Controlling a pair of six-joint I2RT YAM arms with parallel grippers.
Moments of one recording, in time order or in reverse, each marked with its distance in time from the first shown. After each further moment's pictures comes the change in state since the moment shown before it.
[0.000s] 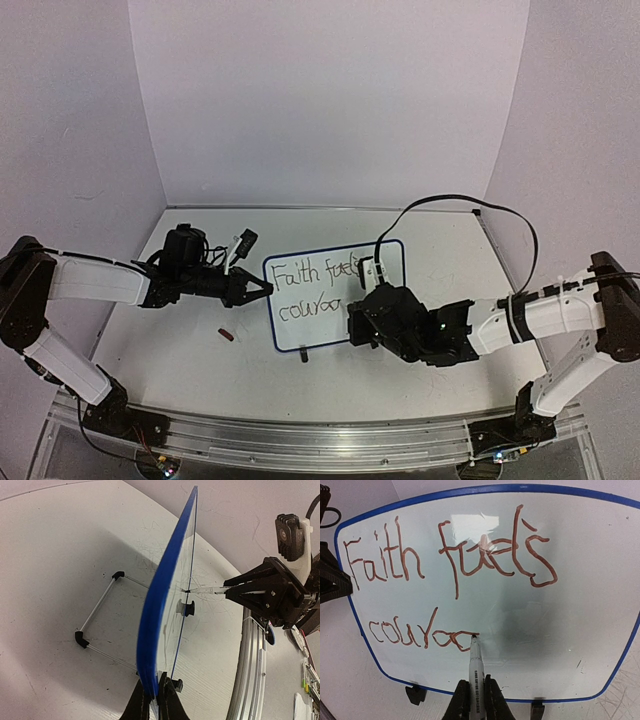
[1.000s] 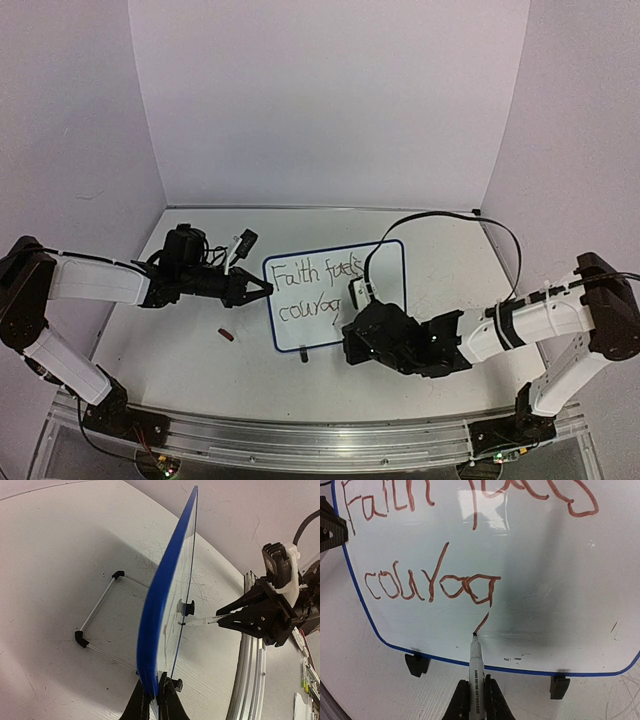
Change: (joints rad) left arm 0.000 0.000 0.000 -0.004 0.000 0.001; right arm 0.039 0.054 -0.021 -0.029 -0.079 0.066
